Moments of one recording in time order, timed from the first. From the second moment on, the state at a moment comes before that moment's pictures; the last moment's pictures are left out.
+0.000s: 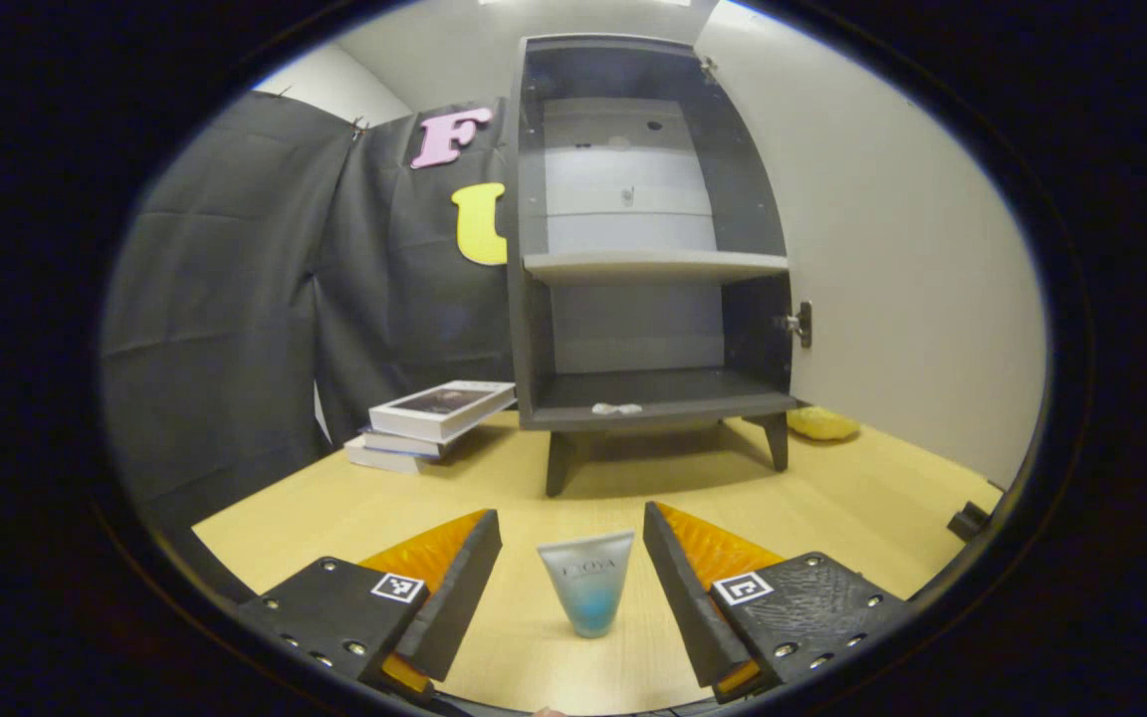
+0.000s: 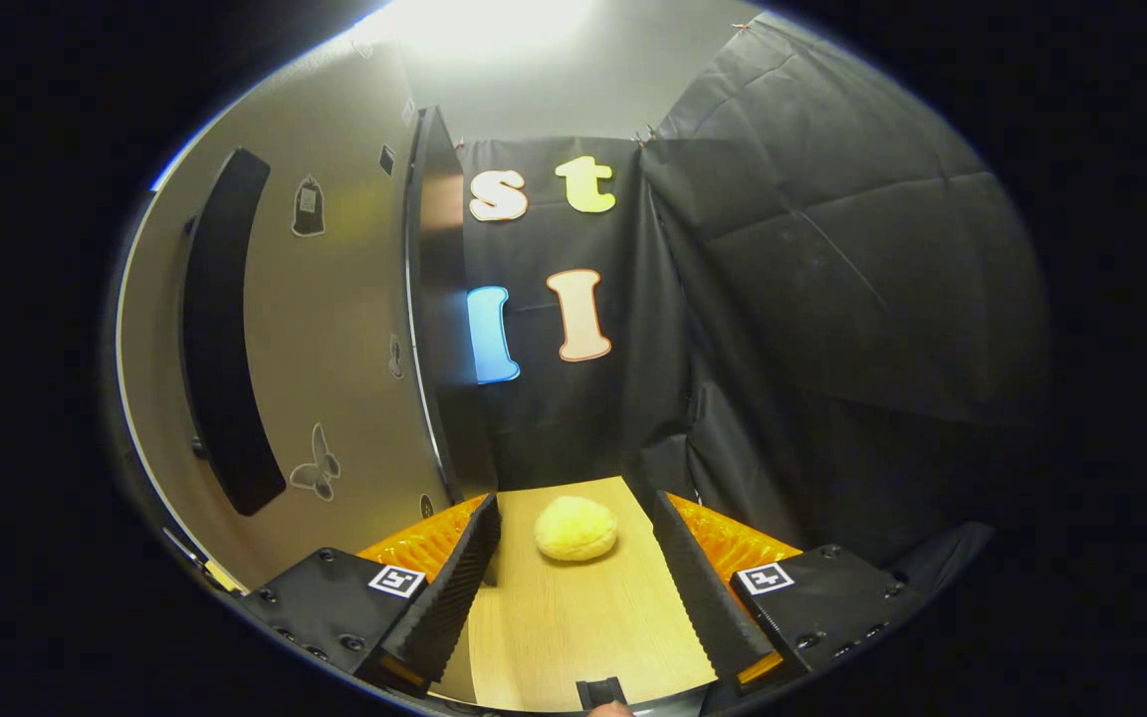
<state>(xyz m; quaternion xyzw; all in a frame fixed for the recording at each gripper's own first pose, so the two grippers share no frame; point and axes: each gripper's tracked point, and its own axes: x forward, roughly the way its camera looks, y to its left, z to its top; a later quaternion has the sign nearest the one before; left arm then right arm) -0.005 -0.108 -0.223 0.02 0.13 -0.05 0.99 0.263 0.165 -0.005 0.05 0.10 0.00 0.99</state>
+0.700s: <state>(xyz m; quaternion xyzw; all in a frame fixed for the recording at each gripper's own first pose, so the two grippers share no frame) 0.025 -0.022 -0.033 -0.03 0.06 0.00 1.00 0.243 0.189 0.074 0.07 0.02 0.03 1.00</state>
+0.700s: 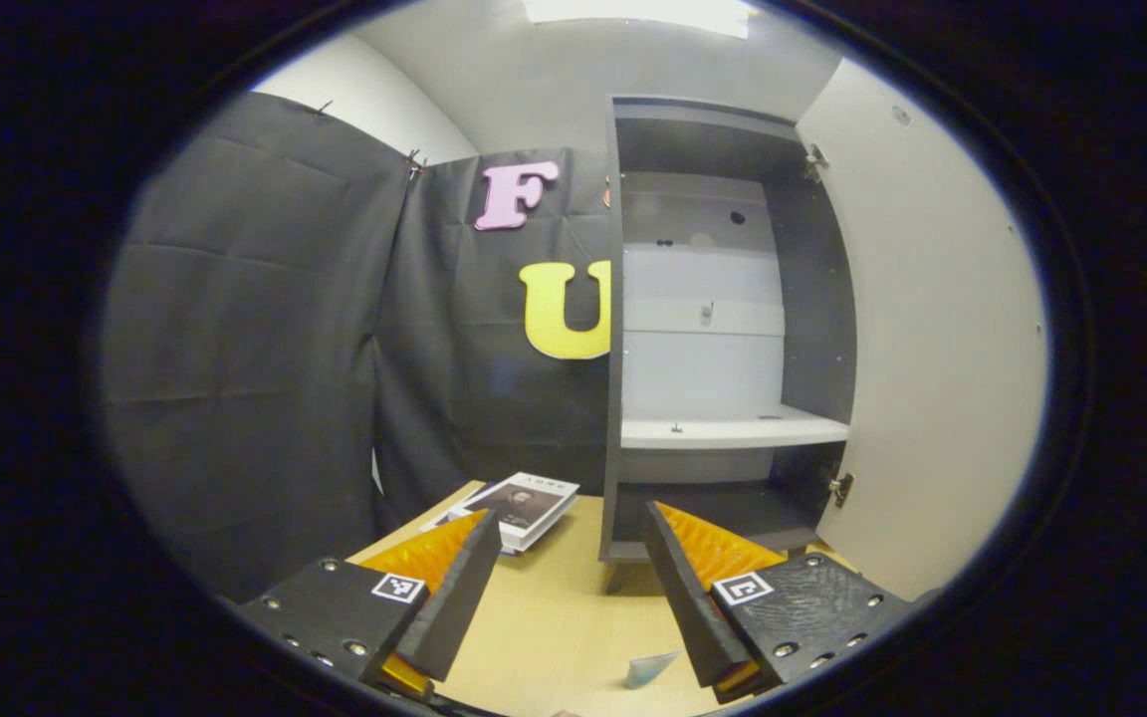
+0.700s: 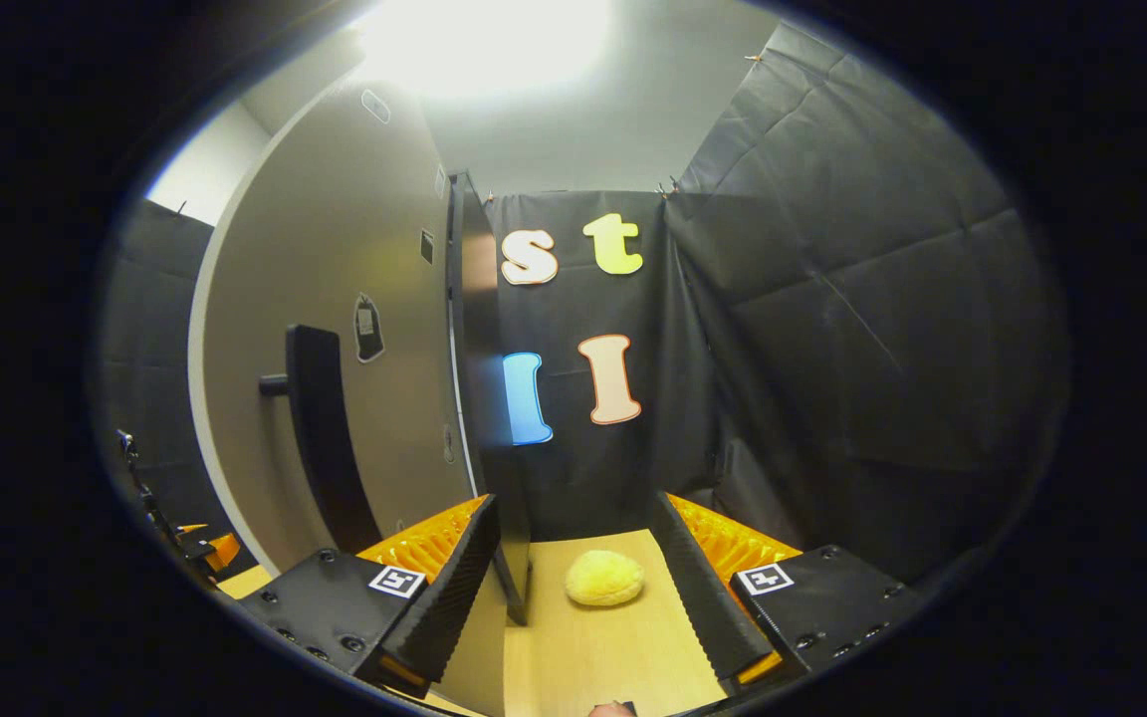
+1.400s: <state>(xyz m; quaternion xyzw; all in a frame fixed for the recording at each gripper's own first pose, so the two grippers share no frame) 0.054 0.038 -0.047 -0.03 0.06 -0.06 1.00 0.207 0.230 0.086 -0.01 0.03 -0.07 1.00</state>
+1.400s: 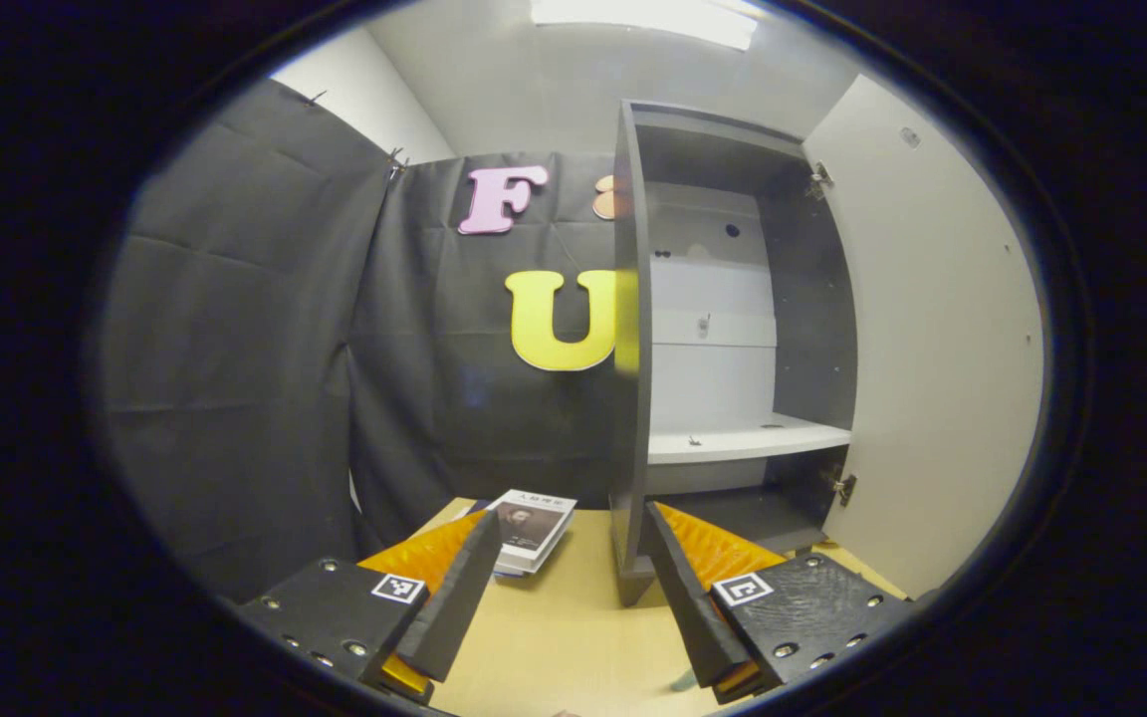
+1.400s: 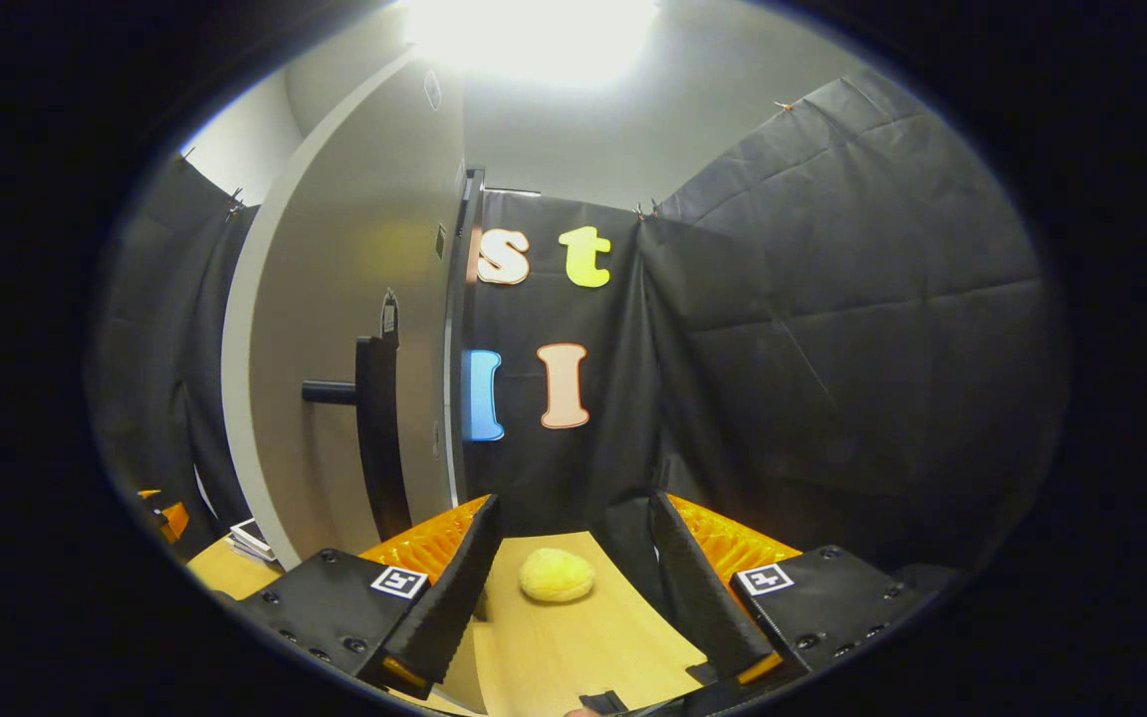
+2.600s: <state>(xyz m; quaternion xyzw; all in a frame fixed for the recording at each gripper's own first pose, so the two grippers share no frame) 0.064 0.152 -0.076 -0.05 0.08 -0.03 1.00 0.247 0.429 0.082 0.01 0.03 0.06 1.00</state>
